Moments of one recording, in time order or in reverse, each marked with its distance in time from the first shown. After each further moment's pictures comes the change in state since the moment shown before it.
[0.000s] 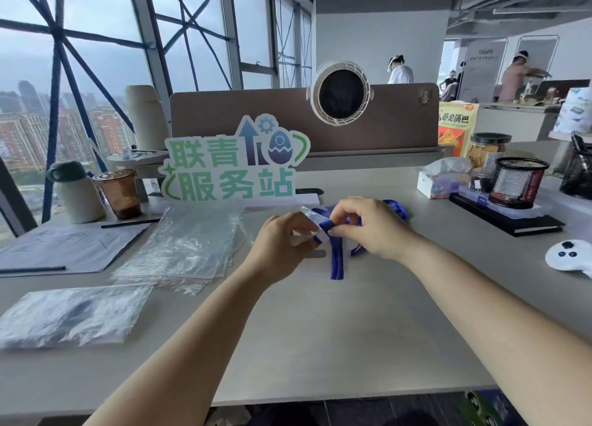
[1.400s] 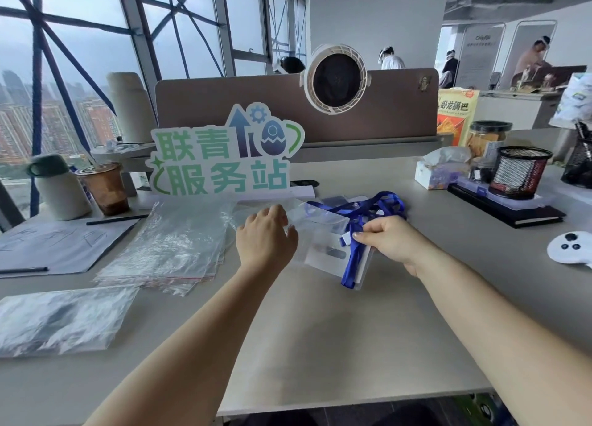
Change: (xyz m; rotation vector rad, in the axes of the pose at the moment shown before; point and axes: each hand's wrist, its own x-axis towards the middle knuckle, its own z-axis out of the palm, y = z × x) left_hand 0.023 -0.029 0.028 0.480 0.172 -0.231; right_hand -0.007 0.064 0.018 0.358 0.019 0.590
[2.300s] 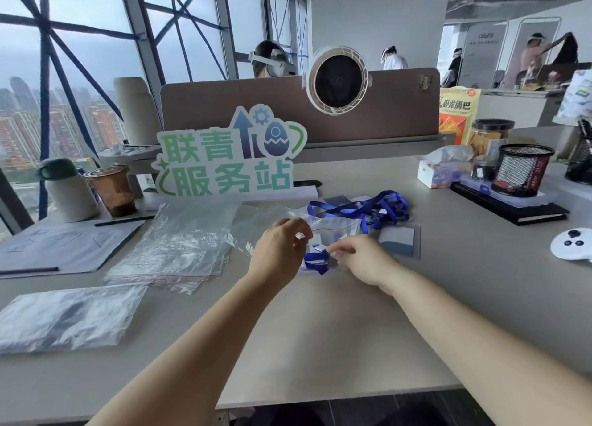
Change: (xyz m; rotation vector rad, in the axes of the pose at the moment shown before) left_hand -0.023 0.005 -0.011 -0.310 -0.148 0.167; right_hand -0.014 0.001 0.047 -0.189 -0.090 -0.072
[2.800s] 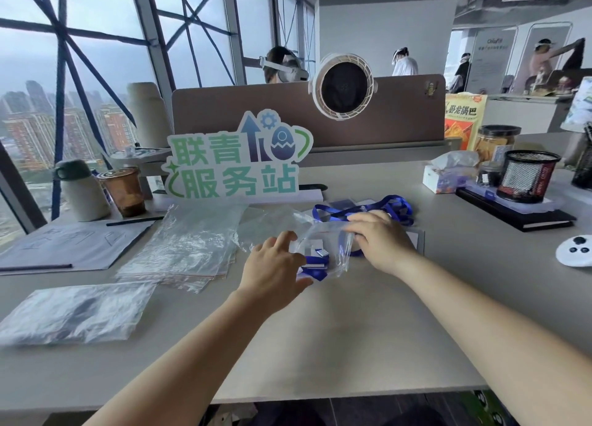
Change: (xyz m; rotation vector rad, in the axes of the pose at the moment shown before) left_hand -0.028 -0.011 -0.012 0.575 -0.230 0.163; right_hand 0.018 0.011 -0.030 -0.602 0.234 -0.364
